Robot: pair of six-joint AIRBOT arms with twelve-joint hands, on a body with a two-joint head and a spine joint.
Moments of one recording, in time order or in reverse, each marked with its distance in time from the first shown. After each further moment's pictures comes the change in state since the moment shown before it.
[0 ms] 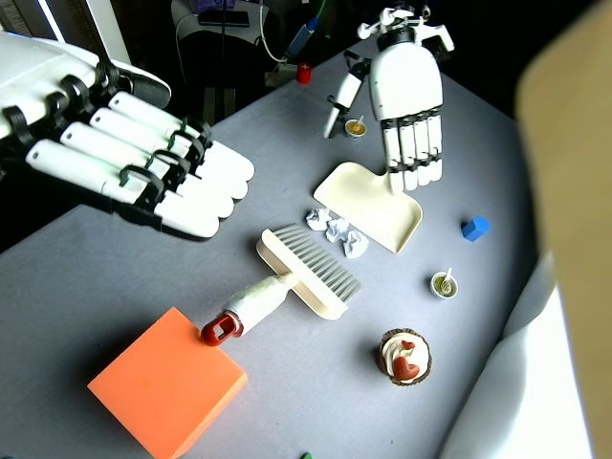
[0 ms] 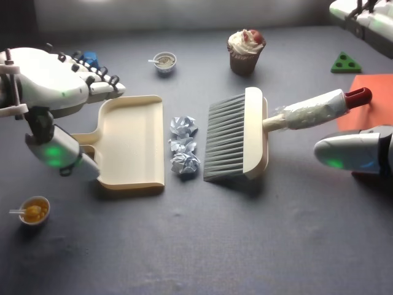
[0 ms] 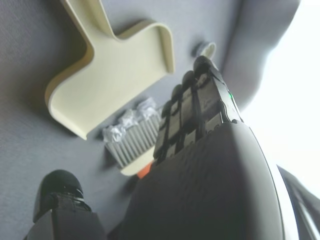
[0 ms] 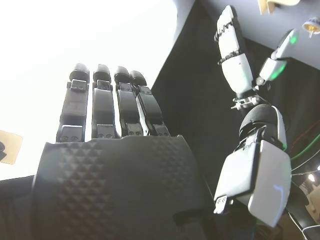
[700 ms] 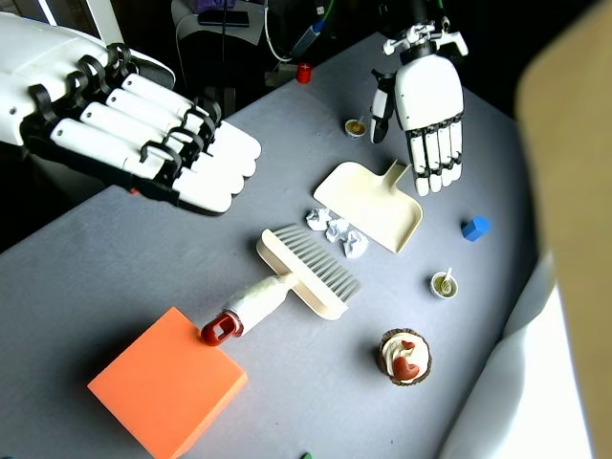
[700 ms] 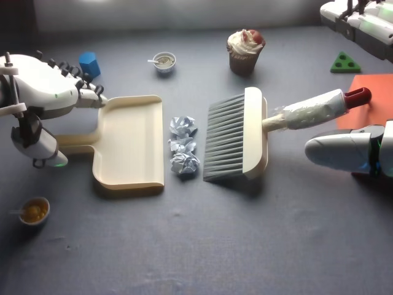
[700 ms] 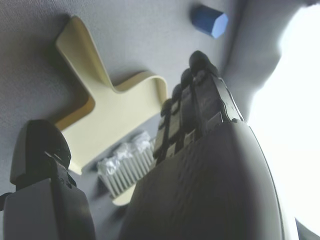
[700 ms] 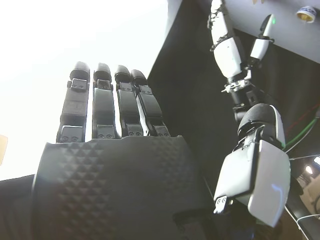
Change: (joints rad) left arm 0.054 -0.075 0.128 -0.039 0.003 -0.008; right arm 0.006 -0.016 -0.011 0.007 -0.023 0.002
